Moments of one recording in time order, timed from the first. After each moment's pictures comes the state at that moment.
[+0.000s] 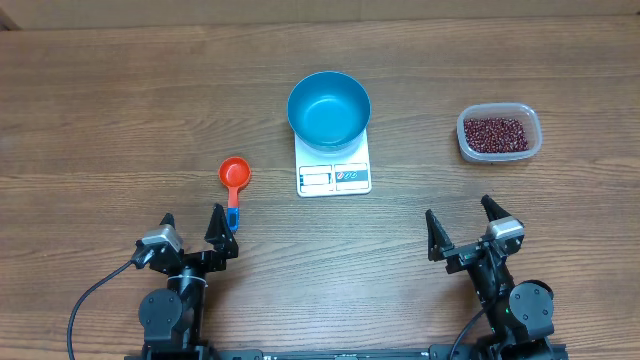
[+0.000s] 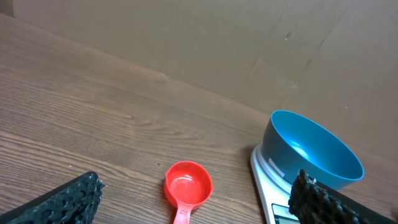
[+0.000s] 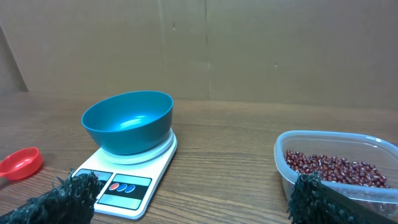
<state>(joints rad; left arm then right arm) 0.01 0.01 0.01 -0.08 0.00 -0.39 0.23 0.01 0.02 -0.03 -0.04 0.07</state>
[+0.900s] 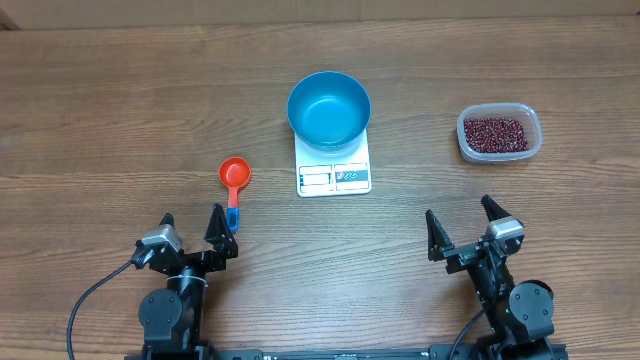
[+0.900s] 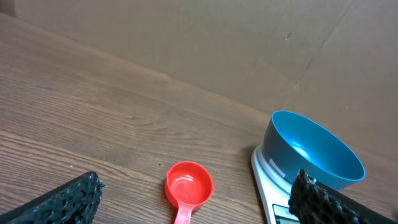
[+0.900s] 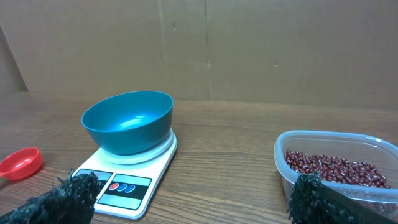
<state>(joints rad) 0.01 0.01 0.01 -0.08 0.00 -0.39 0.23 0.01 0.02 -0.03 -0.05 0.07</state>
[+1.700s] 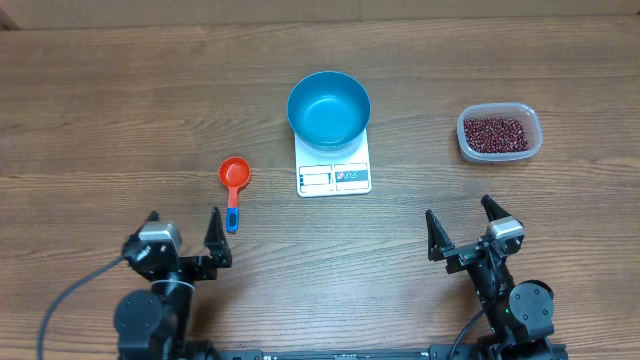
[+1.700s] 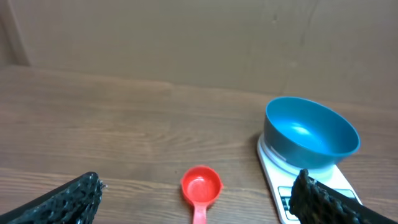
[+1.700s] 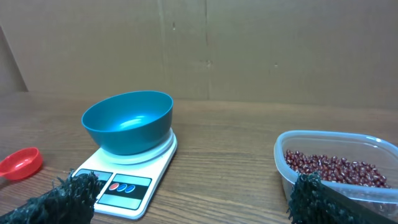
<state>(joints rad) 0.01 0.14 0.36 -0.39 0.02 -0.14 0.23 0.01 0.02 -0.03 -0.04 0.07</state>
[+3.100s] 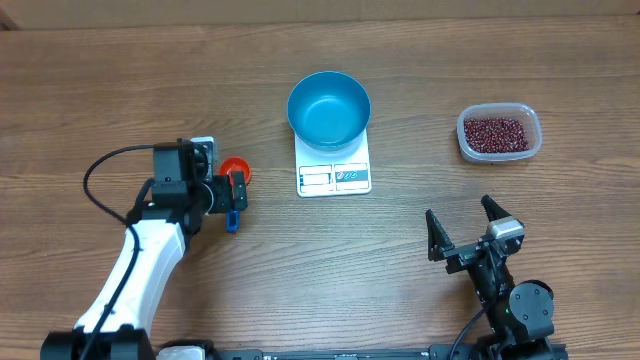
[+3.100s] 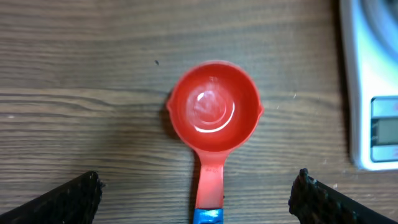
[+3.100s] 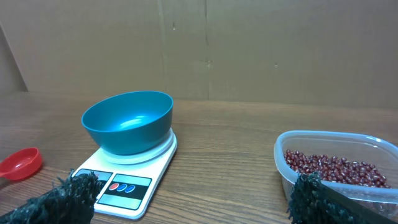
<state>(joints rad) 0.00 1.39 0.74 -0.36 0.11 -0.07 0.23 0.01 0.02 -0.03 -0.05 0.07</state>
